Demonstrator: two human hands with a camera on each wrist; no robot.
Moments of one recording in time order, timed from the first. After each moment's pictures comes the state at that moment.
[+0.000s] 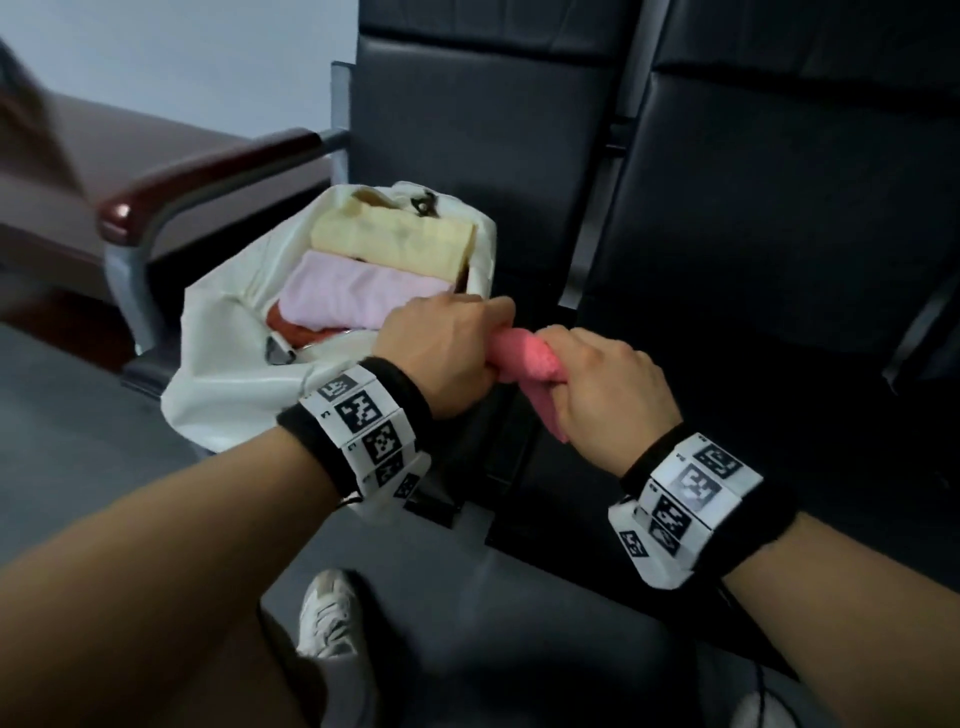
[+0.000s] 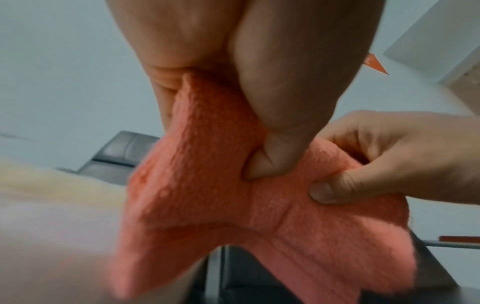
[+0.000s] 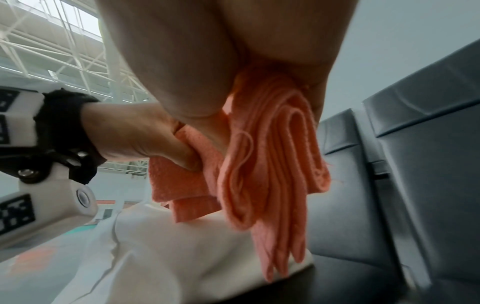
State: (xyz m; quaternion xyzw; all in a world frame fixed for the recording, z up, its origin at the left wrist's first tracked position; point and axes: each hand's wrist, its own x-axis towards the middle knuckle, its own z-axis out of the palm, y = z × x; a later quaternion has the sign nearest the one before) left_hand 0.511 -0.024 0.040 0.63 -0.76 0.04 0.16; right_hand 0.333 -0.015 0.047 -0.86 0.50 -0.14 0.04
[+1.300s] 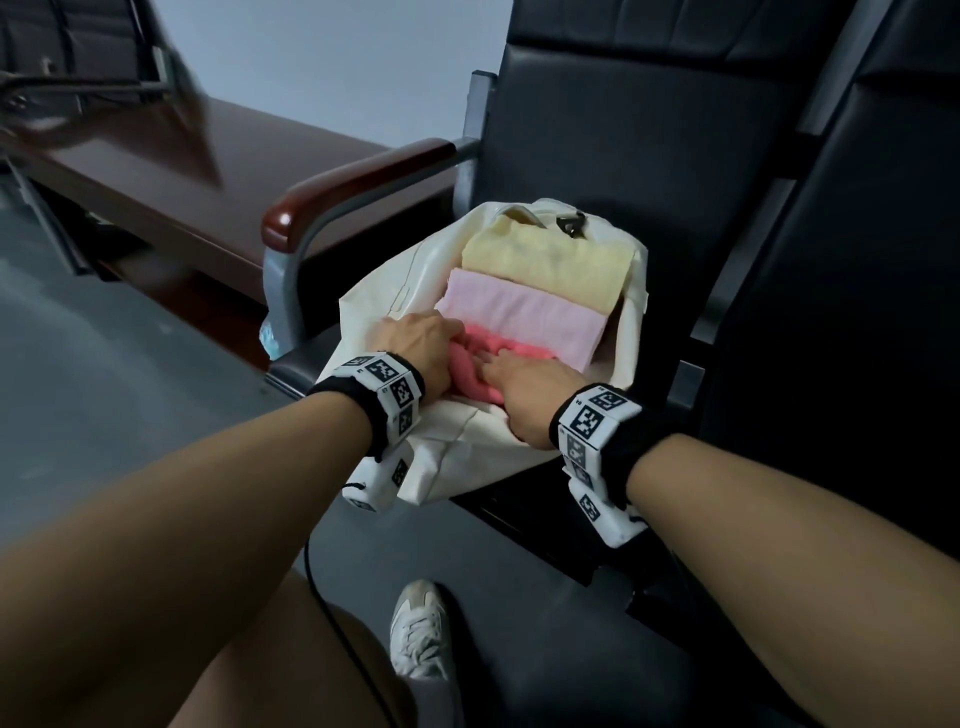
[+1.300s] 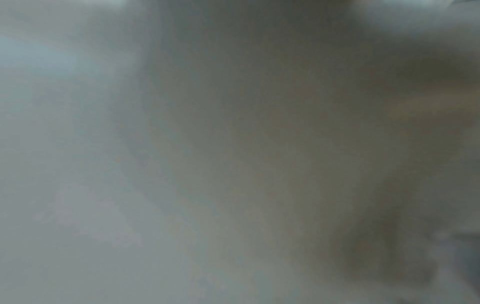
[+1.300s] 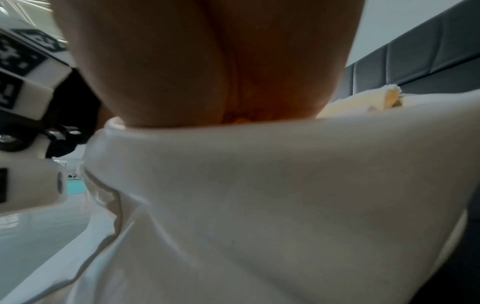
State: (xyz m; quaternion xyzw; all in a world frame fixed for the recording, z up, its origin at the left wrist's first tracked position) left_hand 0.697 -0.060 -0.008 0.78 -0.62 0.00 0.07; right_hand 0.537 -0.092 0.000 -0.95 0.31 0.08 0.01
